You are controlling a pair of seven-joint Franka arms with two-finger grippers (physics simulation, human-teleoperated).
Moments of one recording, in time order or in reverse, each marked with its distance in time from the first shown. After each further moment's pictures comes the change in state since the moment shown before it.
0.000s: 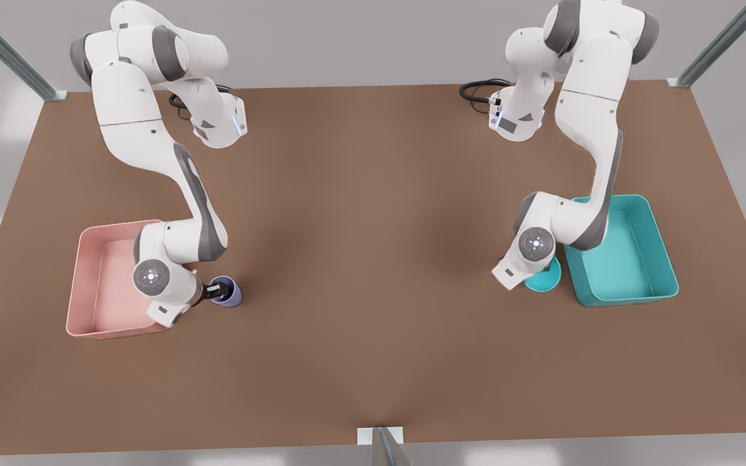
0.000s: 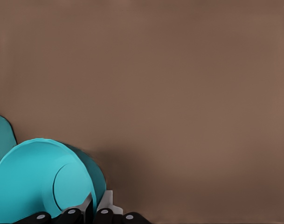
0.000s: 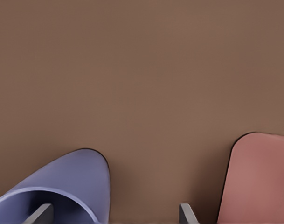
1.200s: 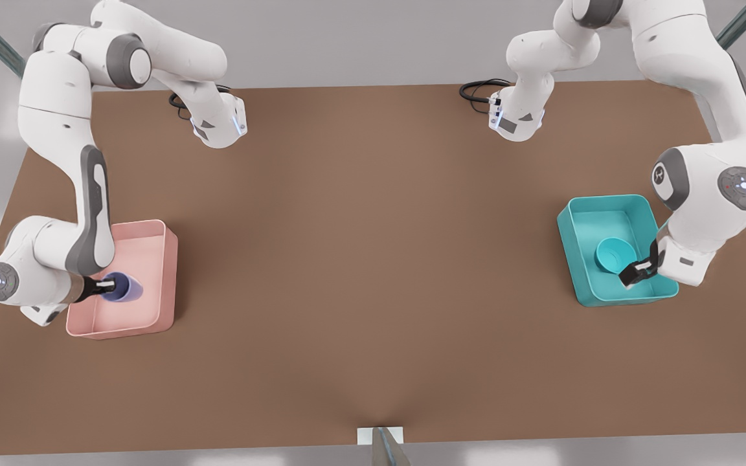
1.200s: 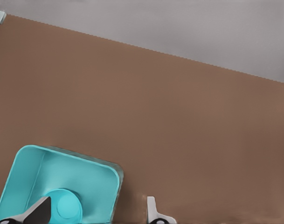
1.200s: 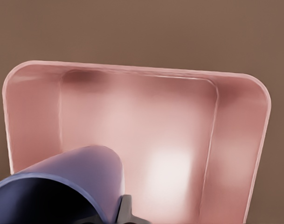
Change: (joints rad) left arm 0.242 -0.148 0.006 0.350 -0.176 -0.161 0.049; right arm -0.318 0.012 -0.060 0.176 -0.013 -0.250 -0.310
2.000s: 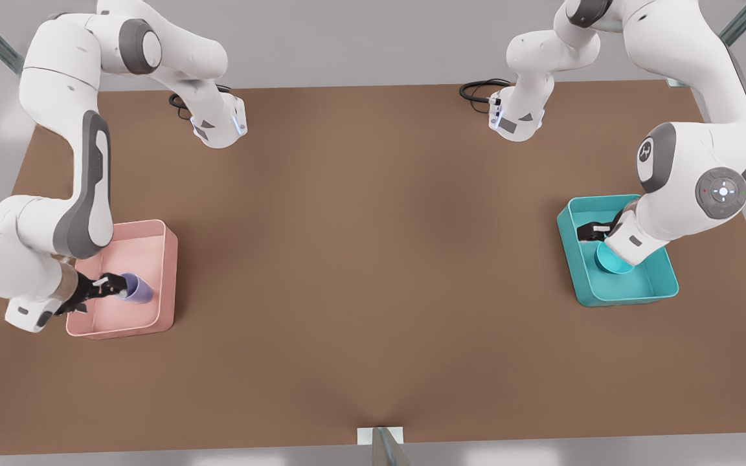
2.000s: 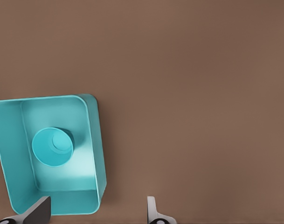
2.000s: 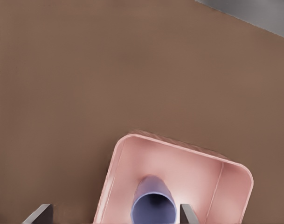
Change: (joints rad) left arm 0.016 0.015 -0.102 0.116 -0.021 -0.461 0.193; right arm 0.172 -0.104 0.018 0.264 0.078 -0.173 -0.103
